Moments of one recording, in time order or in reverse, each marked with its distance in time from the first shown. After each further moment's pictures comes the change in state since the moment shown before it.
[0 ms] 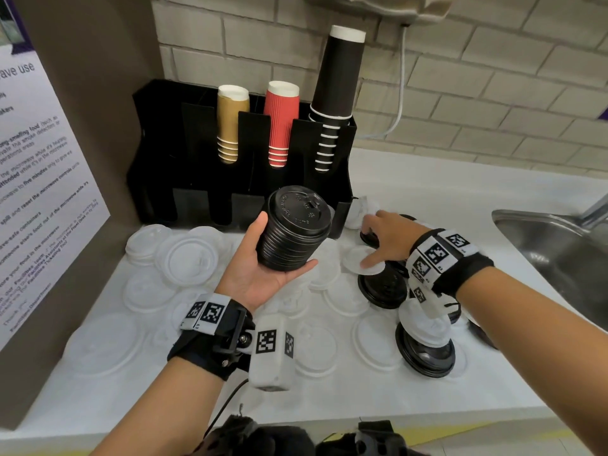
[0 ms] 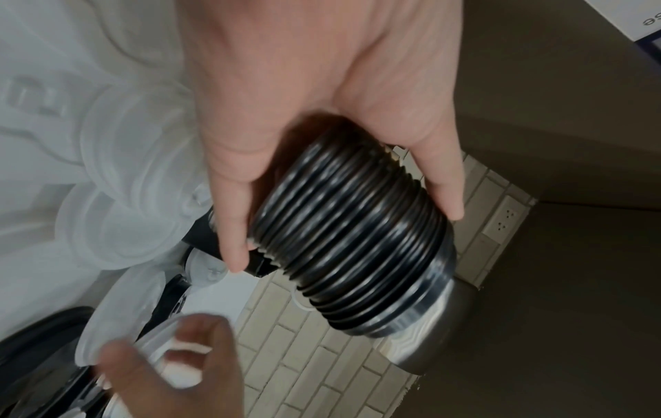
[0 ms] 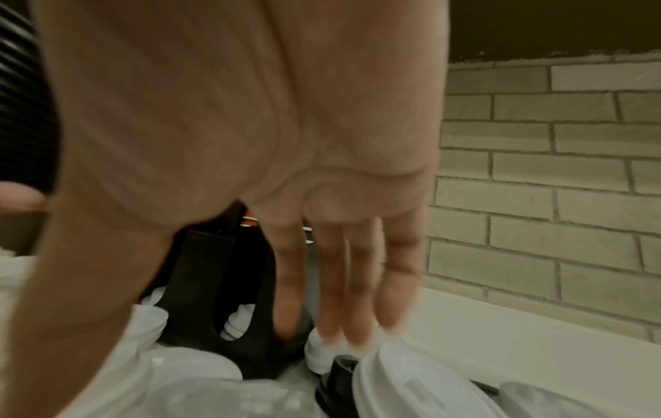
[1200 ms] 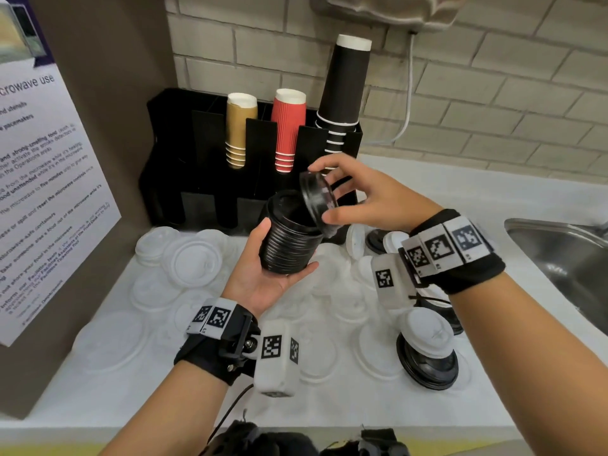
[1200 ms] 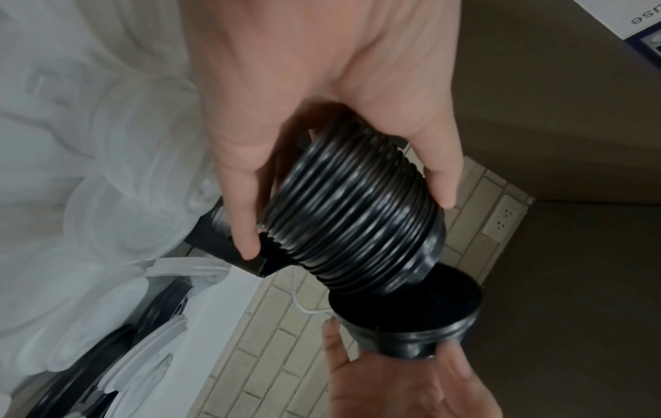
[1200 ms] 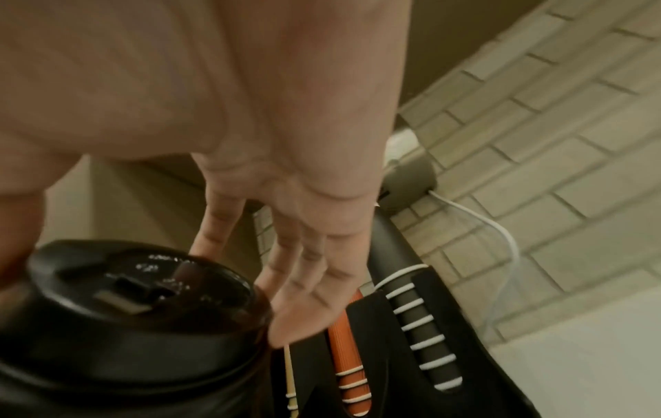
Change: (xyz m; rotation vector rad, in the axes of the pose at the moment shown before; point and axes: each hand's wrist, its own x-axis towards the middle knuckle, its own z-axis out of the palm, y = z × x) left_hand -0.001 -0.006 0.000 0.065 -0.024 0.089; right_hand -0.035 -0.042 -0.062 0.832 0.299 -0.579
